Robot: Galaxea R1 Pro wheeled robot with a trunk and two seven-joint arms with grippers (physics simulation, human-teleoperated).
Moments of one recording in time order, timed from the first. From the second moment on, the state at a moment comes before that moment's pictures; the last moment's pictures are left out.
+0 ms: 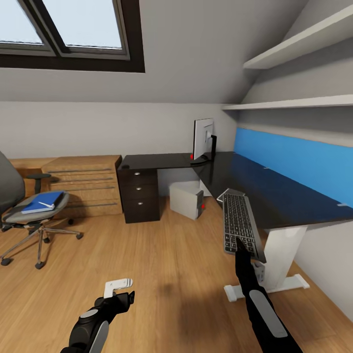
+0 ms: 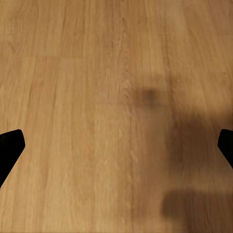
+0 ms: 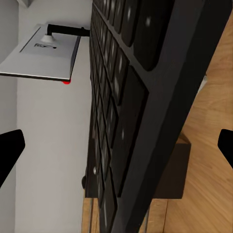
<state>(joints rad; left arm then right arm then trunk) -0.11 -0.05 -0.08 -1.42 0.21 0.63 0.24 -0.35 0.02 0.01 -1.02 -1.46 -0.17 0.15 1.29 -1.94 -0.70</state>
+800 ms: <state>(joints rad) -0.11 -0.05 -0.08 -1.42 0.21 0.63 0.24 -0.35 0.02 0.01 -1.02 -1.46 -0.17 0.14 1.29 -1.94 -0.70</state>
